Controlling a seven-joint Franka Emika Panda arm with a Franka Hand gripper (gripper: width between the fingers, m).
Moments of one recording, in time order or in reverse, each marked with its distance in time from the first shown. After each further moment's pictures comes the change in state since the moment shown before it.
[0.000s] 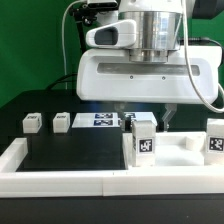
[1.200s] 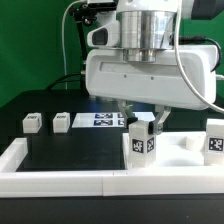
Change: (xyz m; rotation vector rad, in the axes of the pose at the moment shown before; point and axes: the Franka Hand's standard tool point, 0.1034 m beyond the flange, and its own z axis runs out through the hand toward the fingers) arm 0.003 0.003 0.000 0.019 0.027 0.762
